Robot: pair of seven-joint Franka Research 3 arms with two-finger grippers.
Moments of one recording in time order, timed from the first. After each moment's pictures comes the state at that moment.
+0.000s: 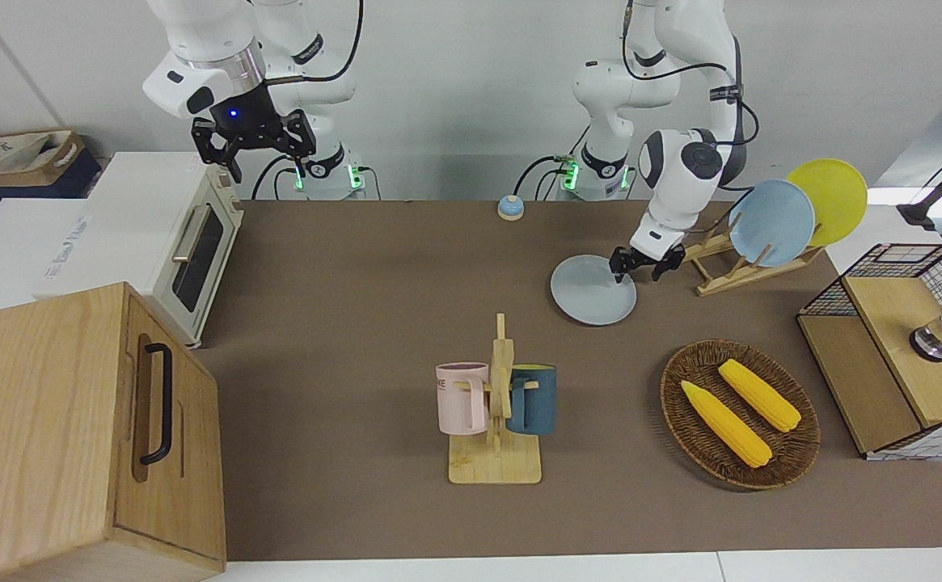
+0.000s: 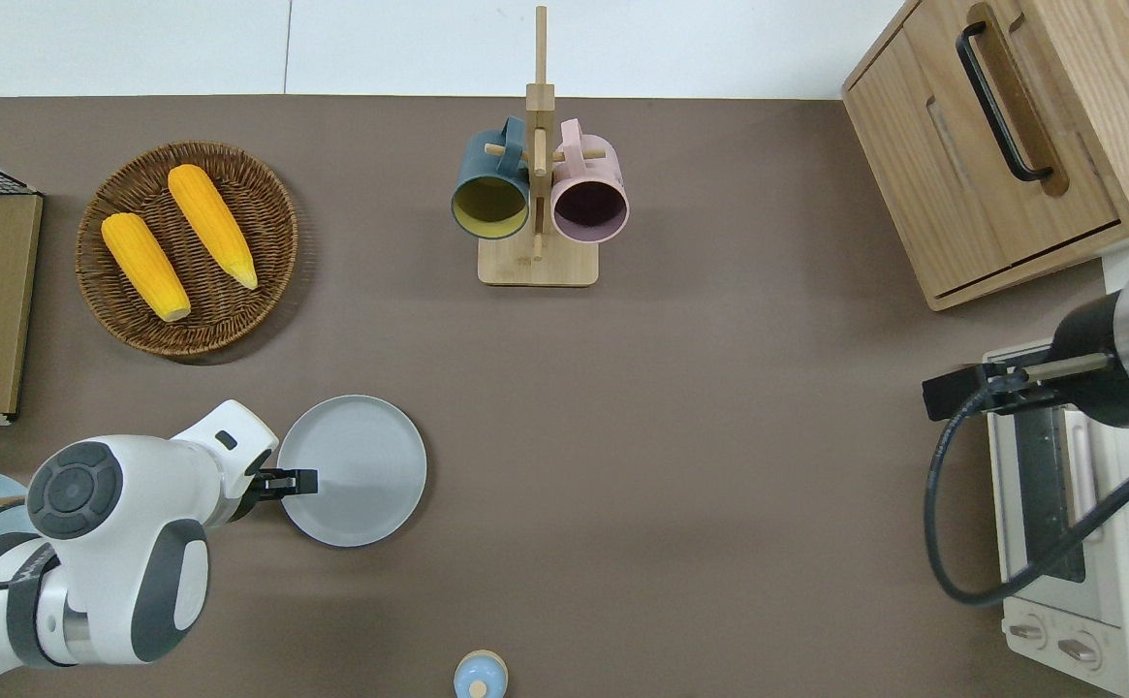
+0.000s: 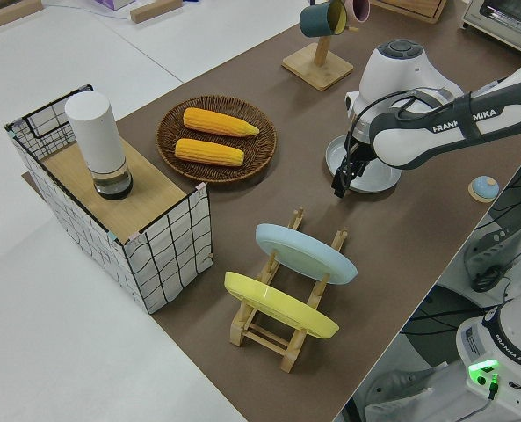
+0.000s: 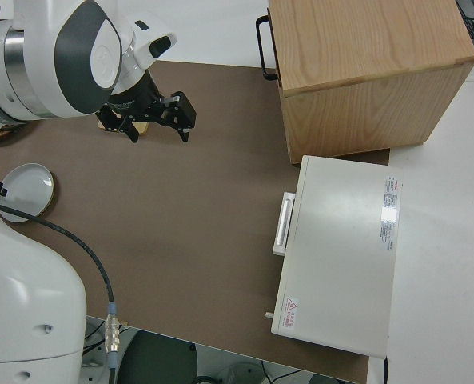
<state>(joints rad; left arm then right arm) -0.08 -0.09 -0.02 -2.52 -0.04 2.41 -0.10 0.02 -0.01 0.12 -1.47 0.00 1.39 0.03</state>
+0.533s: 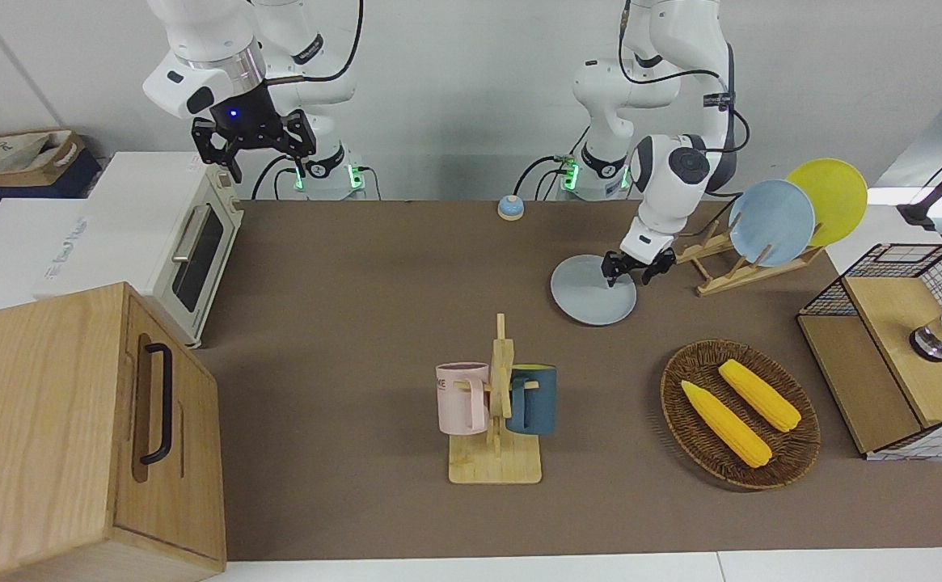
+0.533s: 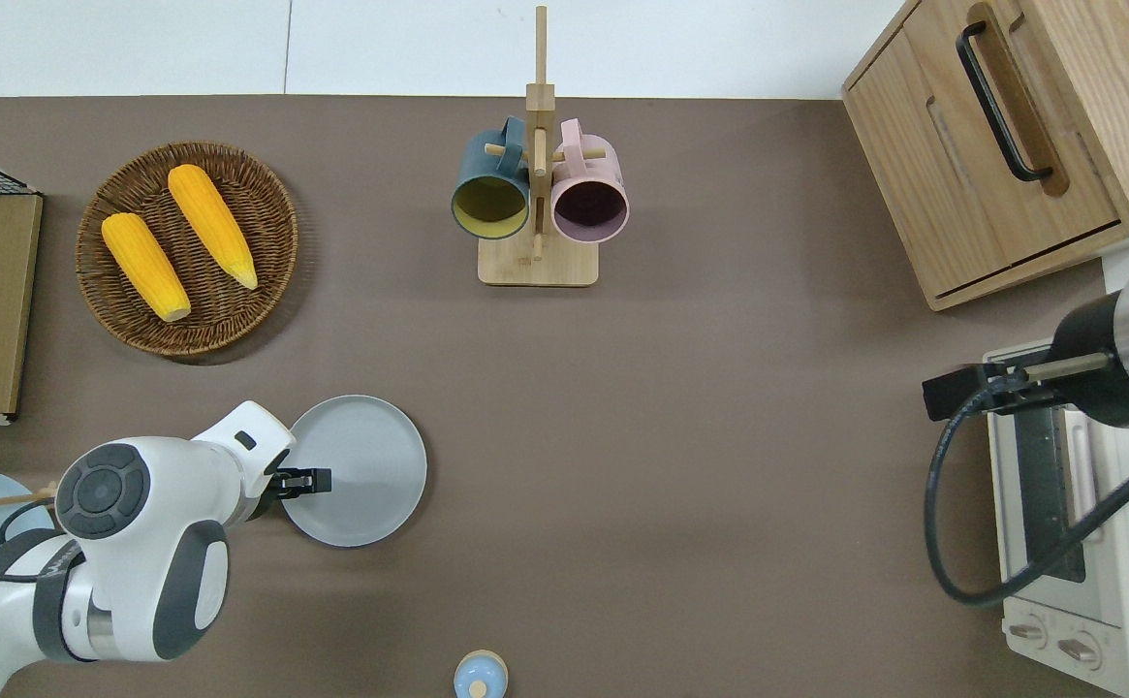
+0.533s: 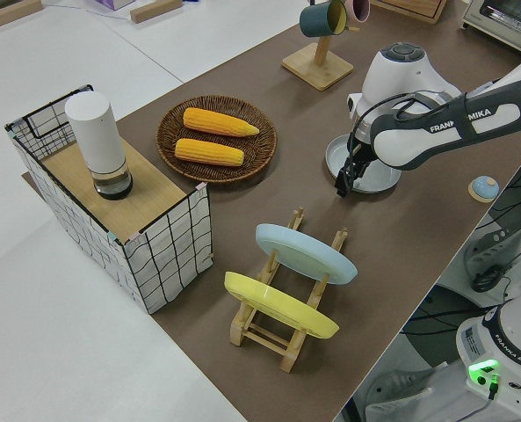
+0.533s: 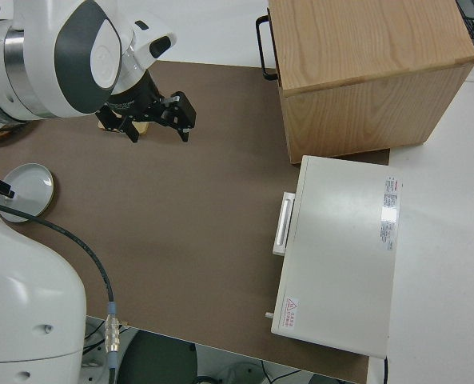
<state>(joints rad) -0.10 -0.07 -0.02 -2.53 -0.04 2.44 -0.13 0.02 -0.01 0.12 -1.47 0.00 1.39 0.03</state>
